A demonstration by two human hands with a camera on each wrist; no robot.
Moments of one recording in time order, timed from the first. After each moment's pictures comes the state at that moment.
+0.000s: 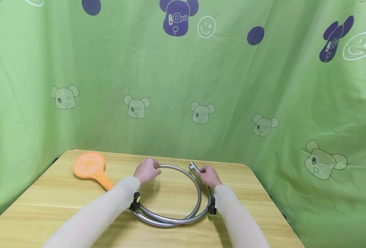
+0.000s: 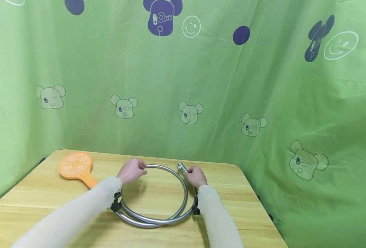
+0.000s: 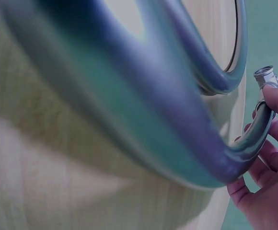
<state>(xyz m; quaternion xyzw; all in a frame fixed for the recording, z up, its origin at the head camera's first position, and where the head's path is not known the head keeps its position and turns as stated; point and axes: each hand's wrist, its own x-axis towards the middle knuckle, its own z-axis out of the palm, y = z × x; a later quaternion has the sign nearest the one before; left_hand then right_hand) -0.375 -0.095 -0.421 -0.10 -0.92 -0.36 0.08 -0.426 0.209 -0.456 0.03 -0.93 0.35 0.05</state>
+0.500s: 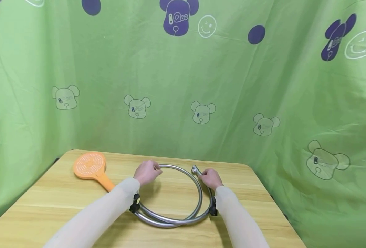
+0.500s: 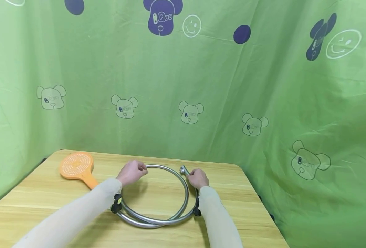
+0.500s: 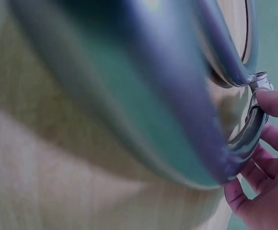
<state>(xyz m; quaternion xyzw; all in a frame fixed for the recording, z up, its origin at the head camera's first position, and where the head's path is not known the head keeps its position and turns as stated) -0.375 -0.097 -0.428 -0.10 -0.93 -0.35 0.08 -0.427 0.215 -0.465 0.01 -0.95 0.32 0.04</state>
